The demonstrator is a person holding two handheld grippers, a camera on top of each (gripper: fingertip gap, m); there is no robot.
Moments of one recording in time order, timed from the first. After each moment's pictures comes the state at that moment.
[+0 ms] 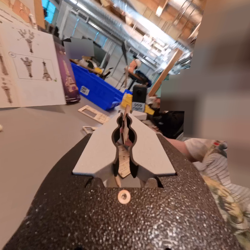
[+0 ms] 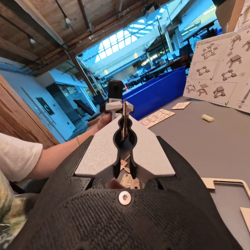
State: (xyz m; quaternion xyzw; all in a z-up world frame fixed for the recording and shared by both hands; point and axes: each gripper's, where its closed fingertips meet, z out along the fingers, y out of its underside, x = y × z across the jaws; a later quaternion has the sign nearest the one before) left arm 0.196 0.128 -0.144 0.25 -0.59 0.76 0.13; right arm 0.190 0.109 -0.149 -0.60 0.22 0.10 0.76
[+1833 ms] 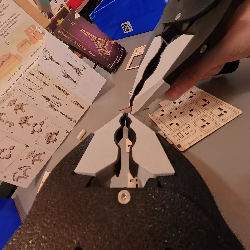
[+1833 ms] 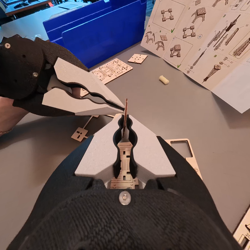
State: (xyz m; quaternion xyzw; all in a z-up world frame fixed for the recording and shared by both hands) left arm 0.213 0.102 -0.213 0.10 -0.83 0.44 -0.33; right arm 0.209 0.106 -0.219 -0.79 0.27 -0.09 0.54
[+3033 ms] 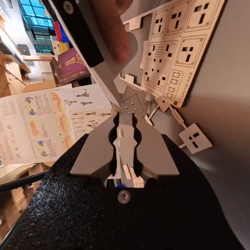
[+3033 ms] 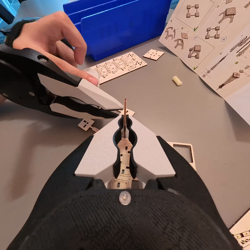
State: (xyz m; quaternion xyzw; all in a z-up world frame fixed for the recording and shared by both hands) left arm 0.198 0.109 -0.225 -0.21 -0.82 0.16 -0.51; right arm 0.196 0.107 -0.219 -0.82 0.21 -0.06 0.53
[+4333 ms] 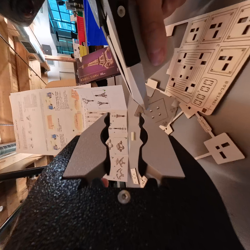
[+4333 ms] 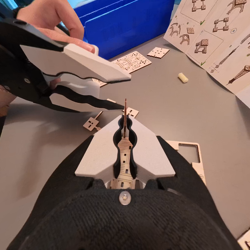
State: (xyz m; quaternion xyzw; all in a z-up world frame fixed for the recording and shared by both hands) left arm 0.209 0.103 -0.194 -0.19 -0.79 0.20 -0.55; right arm 0.192 0.107 -0.219 -0.82 0.21 -0.03 0.54
